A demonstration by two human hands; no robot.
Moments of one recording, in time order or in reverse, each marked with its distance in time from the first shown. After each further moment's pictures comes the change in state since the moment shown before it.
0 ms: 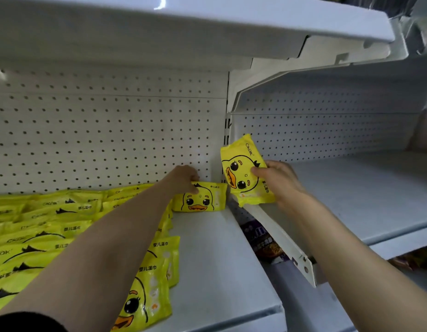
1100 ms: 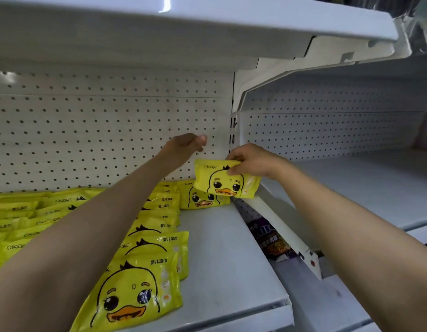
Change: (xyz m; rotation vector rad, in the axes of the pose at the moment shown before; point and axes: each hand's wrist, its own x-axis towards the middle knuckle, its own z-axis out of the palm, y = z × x) left_hand -0.039 0.005 -0.069 -0.627 0.248 0.081; right_hand 0.060 -0.020 0.034 -0.828 -0.452 -0.262
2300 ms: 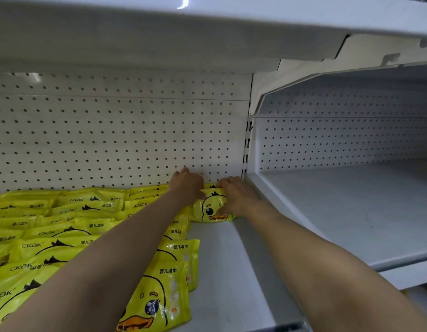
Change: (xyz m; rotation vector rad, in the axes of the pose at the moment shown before) left_hand -0.008 -0.060 0.041 0.912 -0.153 -0.104; right_hand 0.052 0.029 0.112 -0.510 0.026 -0.092
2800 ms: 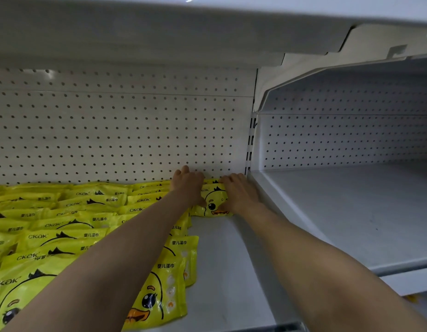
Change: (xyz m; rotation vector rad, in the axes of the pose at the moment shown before) left_hand -0.004 0.006 0.009 0.150 -0.017 -0.080; right_hand 0.000 -0.004 0.009 -0.069 0.101 0.011
